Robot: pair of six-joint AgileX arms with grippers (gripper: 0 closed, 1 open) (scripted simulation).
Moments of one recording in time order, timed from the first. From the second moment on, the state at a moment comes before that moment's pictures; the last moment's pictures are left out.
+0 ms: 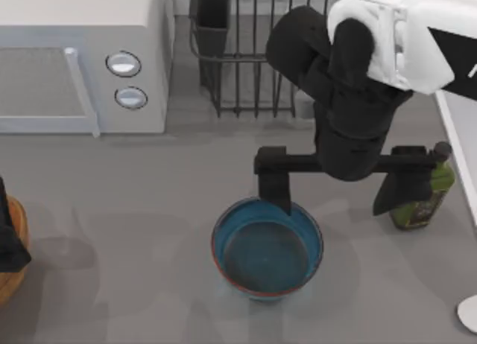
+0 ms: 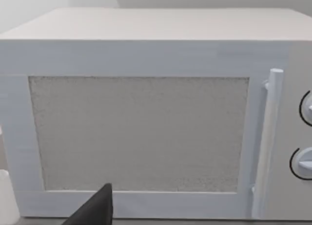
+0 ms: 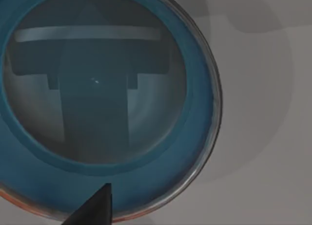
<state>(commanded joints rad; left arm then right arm) 0.00 0.00 0.00 0.00 0.00 0.00 0.69 1.90 1.58 -1.24 0.00 0.71</state>
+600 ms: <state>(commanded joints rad) 0.00 0.00 0.00 0.00 0.00 0.00 0.70 2.00 1.33 -0.90 0.00 0.71</state>
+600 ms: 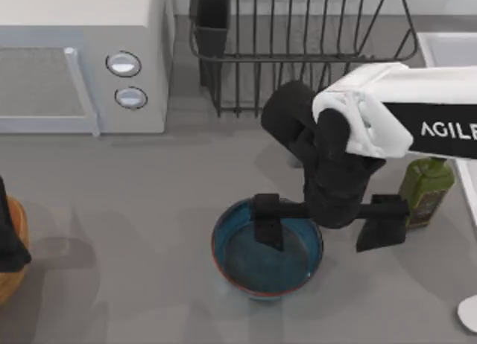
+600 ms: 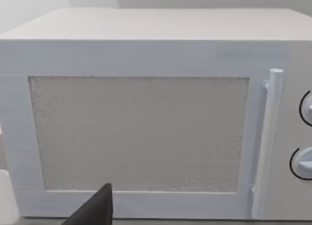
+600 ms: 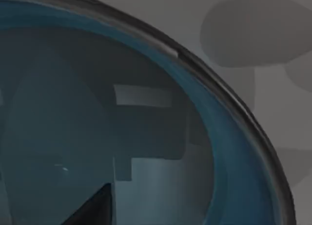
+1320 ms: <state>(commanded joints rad) 0.00 0.00 0.00 0.00 0.00 0.00 0.70 2.01 1.31 -0.88 0.00 0.71</state>
